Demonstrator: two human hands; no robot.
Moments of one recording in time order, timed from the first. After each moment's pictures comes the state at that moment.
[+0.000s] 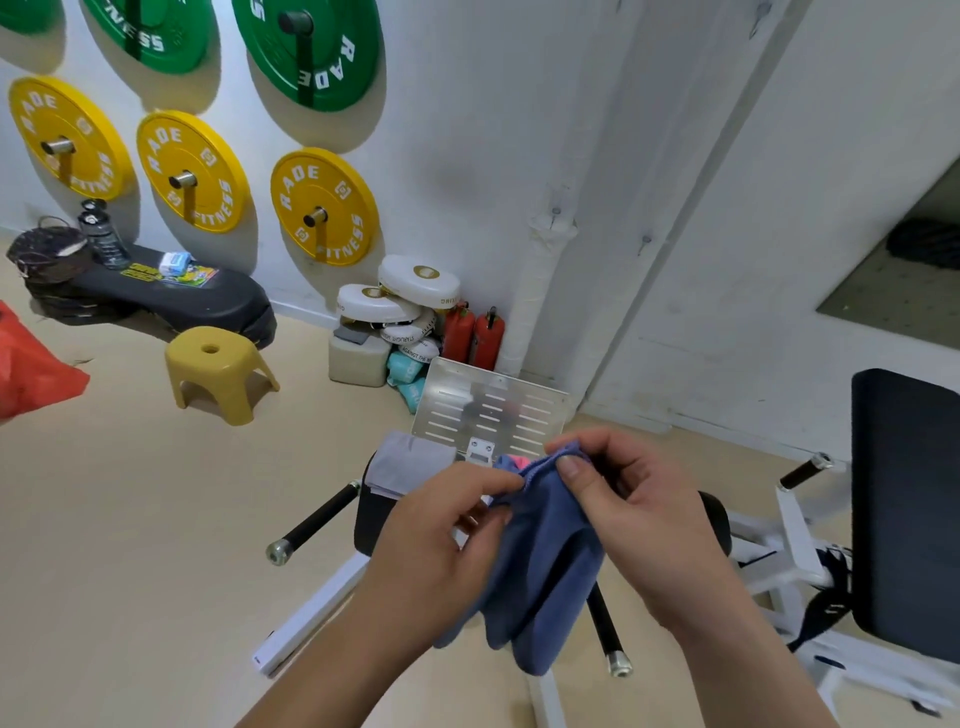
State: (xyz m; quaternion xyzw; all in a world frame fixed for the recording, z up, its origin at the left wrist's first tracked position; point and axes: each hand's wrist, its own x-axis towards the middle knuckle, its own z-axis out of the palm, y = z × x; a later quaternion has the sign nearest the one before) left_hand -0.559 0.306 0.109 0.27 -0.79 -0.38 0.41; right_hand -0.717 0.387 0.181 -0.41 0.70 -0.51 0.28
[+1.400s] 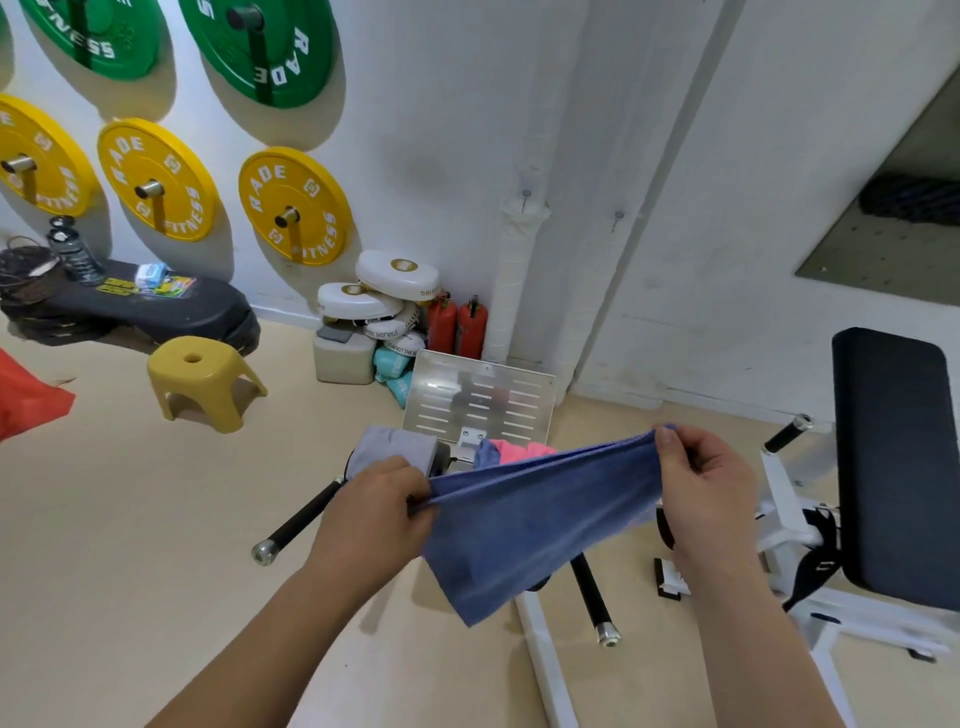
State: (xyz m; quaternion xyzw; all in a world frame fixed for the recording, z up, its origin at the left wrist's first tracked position) left_hand -0.570 0.267 0.057 0.42 -0.87 -0.21 0.15; right_hand -0.829 0.416 0.105 -0.18 0.78 -0.59 0.10
